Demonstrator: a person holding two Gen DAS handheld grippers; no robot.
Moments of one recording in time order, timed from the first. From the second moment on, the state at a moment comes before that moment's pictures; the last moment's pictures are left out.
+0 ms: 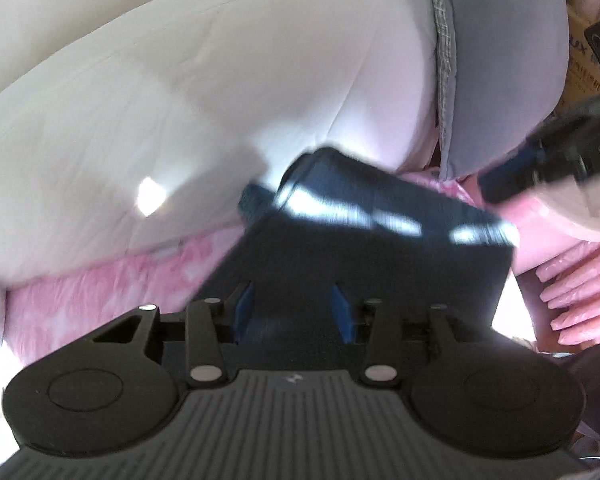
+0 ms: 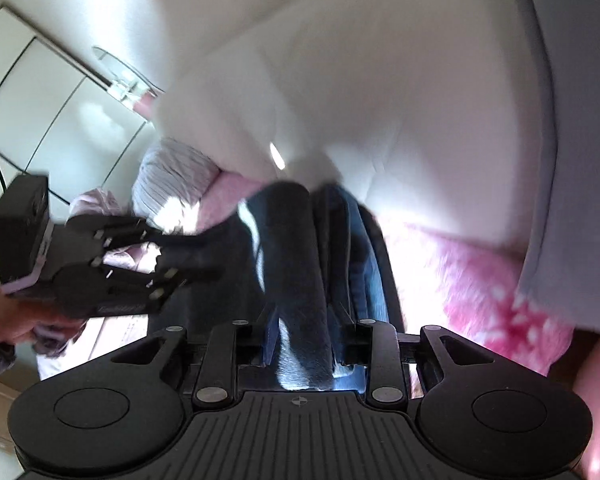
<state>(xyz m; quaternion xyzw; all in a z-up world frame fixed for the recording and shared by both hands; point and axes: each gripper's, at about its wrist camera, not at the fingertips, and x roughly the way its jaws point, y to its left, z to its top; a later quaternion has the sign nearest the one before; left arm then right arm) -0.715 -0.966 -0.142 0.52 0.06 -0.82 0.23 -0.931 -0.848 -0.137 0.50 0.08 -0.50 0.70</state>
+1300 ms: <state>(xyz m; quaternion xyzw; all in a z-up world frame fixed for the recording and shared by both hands) -0.596 -0.880 -0.169 0.47 0.27 -0.69 0.49 -0.839 -0.872 -0.161 0.37 0.37 -0.41 0.75</state>
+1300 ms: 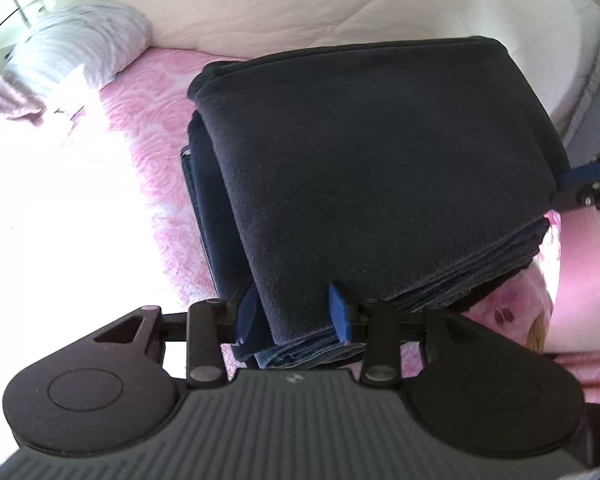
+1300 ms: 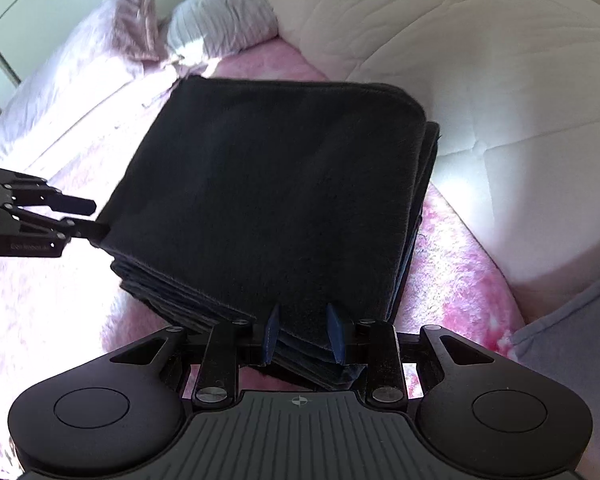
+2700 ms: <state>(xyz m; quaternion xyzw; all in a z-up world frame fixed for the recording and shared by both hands) -0.548 -0.664 -0.073 0.24 0.31 -0.72 0.57 -0.822 -0.672 -0.065 0.34 0.29 -0.54 0.71</state>
